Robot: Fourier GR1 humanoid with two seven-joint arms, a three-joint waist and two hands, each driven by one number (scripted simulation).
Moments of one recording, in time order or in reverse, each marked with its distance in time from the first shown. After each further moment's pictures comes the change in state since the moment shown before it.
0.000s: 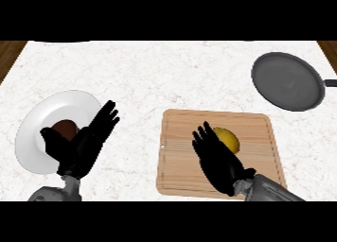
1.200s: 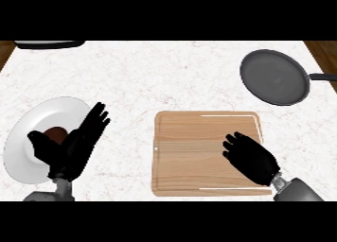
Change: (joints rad) left arm 0.039 -0.018 0.082 0.003 -0.024 -0.036 -0.012; right arm 0.244 -0.021 -0.364 0.104 -0.226 -0.484 -0.295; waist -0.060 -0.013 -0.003
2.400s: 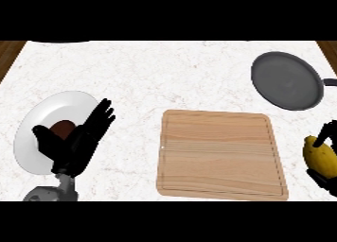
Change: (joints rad) left arm -0.035 -0.014 -0.005 -0.010 -0.006 -0.031 0.038; right arm 0.239 -0.163 -0.690 -0.108 -1.156 0.121 -0.351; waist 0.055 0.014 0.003
